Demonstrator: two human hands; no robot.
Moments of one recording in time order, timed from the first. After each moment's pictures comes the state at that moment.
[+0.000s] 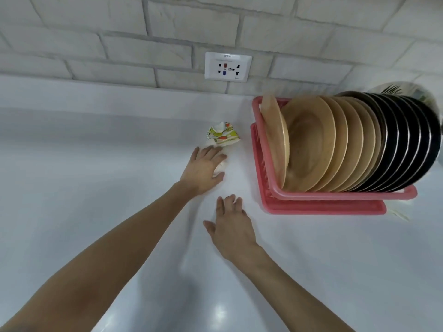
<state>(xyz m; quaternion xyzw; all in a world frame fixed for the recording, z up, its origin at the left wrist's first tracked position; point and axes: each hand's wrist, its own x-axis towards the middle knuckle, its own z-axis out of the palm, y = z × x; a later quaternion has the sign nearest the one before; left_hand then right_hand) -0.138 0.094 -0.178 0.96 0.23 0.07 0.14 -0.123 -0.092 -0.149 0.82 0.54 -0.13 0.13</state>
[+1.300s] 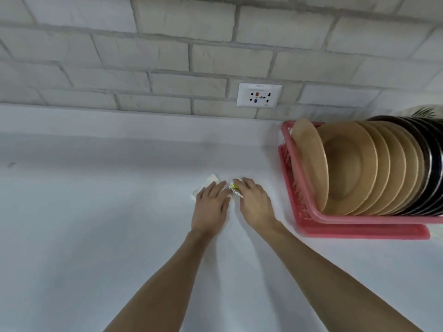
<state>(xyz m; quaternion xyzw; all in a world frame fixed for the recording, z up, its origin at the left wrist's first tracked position) -0.211 0.079 -0.196 0.90 0.33 0.18 0.23 -0.082 0.009 -0.160 0.83 0.53 -0.04 -0.14</state>
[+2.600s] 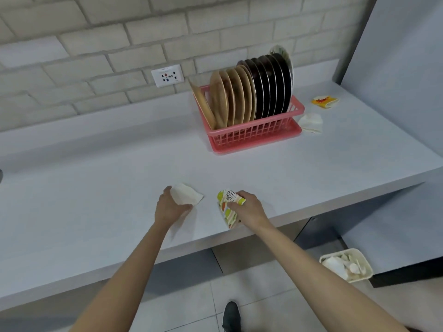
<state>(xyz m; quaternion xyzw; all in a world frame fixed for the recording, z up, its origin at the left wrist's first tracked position) -0.297 -0.150 -0.149 0.79 0.51 0.05 0.34 -0.156 -0.351 -0.122 0.77 0.22 -0.34 -0.48</state>
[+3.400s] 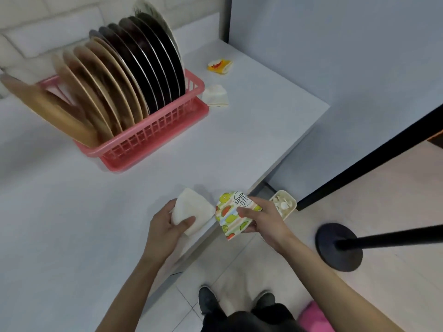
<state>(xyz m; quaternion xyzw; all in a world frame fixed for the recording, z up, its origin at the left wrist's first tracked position) -0.181 -0.248 -0.143 0.75 0.23 -0.01 0.62 -0.097 -0.483 -0.134 0.66 -0.10 -0.31 -0.67</state>
